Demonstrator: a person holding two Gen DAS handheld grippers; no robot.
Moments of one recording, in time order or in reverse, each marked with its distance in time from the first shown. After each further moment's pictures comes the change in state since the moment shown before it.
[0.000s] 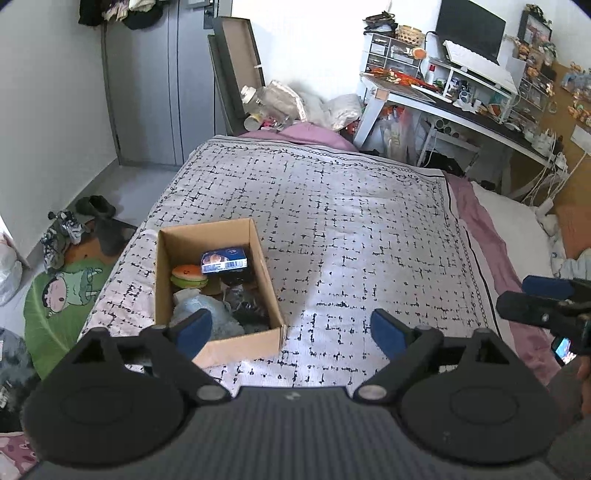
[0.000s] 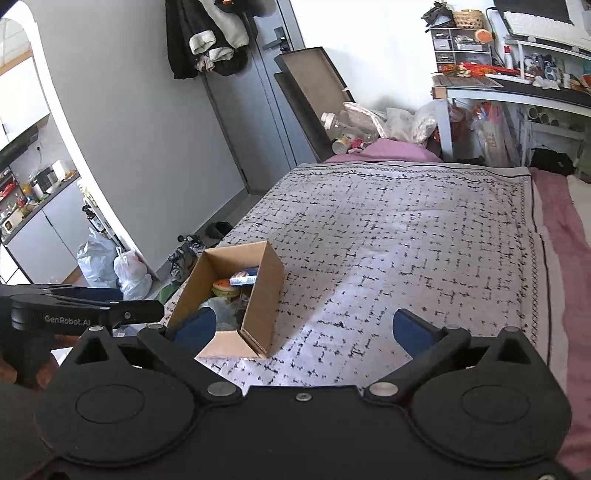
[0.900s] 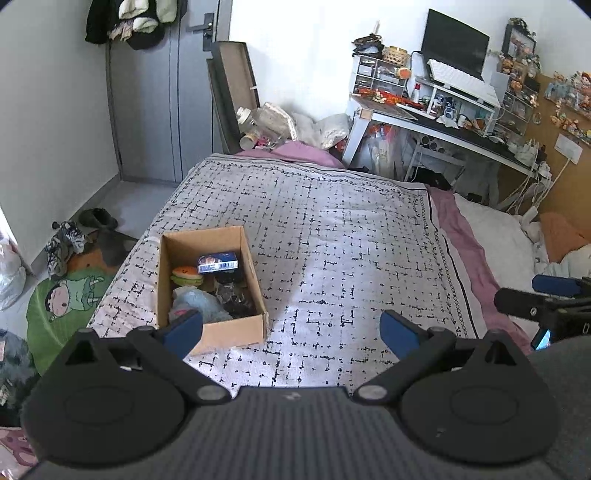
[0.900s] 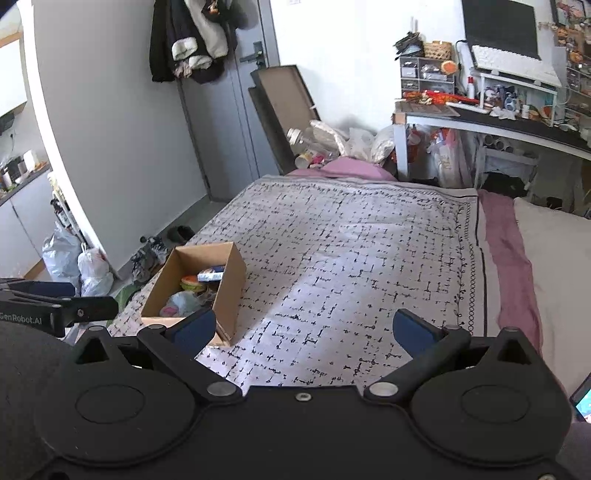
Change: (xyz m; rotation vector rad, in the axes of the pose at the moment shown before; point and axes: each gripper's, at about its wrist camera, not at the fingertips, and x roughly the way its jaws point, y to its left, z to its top) left arm -0.056 -0.020 -0.024 0.006 -0.069 -0.014; right arm -0.056 0.010 -0.019 -0.045 -0.072 -0.148
